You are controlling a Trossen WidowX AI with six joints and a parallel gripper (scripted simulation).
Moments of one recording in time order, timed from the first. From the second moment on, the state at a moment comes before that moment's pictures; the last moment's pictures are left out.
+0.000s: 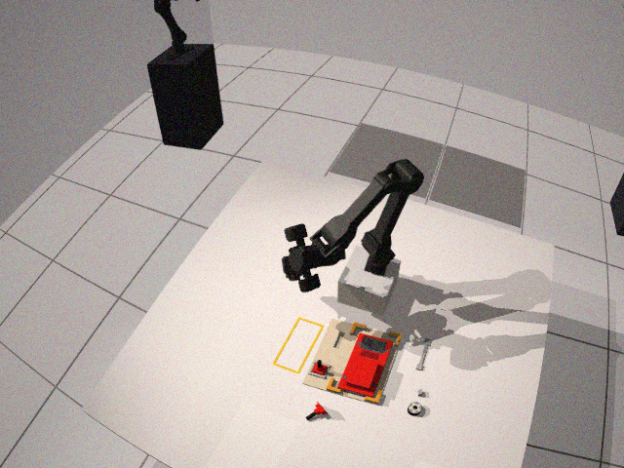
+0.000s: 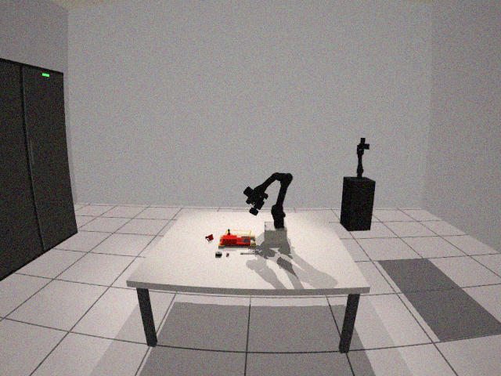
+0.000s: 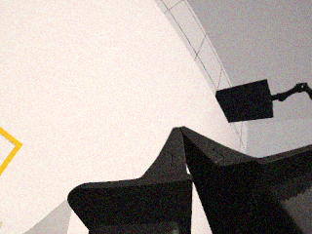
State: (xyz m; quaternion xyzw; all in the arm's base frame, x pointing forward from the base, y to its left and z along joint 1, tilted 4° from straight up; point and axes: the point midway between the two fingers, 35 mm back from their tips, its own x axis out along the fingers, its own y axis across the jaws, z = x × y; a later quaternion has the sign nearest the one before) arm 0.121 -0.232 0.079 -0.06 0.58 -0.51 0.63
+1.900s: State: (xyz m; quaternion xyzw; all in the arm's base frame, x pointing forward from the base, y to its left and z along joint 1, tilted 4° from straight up) arm 0.349 0.057 0.043 0.03 0.69 0.01 0.73
